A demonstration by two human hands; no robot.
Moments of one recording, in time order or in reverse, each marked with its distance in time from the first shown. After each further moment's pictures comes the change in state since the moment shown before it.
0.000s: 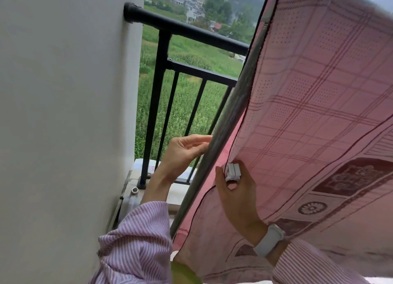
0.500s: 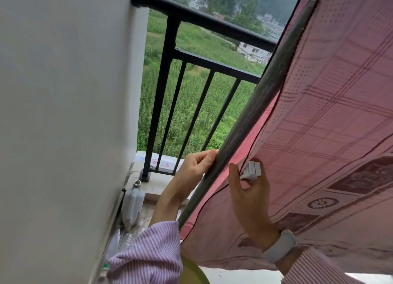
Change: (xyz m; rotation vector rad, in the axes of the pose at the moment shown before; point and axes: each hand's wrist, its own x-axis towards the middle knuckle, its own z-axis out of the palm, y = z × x) left_hand -0.034 -0.028 0.002 -0.043 -0.117 -0.169; right_hand -0.008 -0.003 0.011 0.070 0.078 0.039
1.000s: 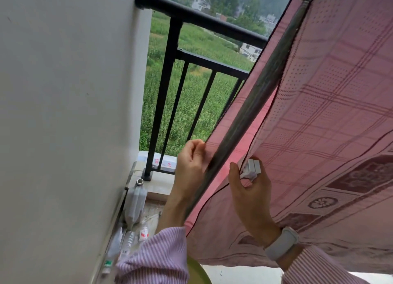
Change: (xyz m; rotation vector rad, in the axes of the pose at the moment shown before) left_hand -0.011 0.011 0.013 -0.049 0.399 0.085; right_hand -0.001 -0.002 -0.003 -0.022 -0.027 0.002
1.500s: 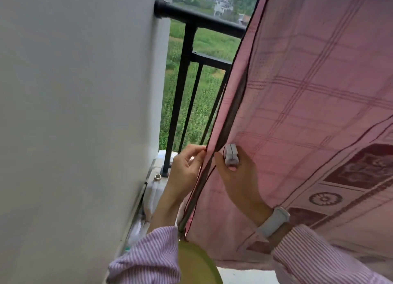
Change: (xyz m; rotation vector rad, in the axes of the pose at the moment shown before) left_hand -0.035 0.010 -0.013 0.225 0.044 0.112; right_hand 0.001 -0.027 0.000 0.079 -0.201 -0.003
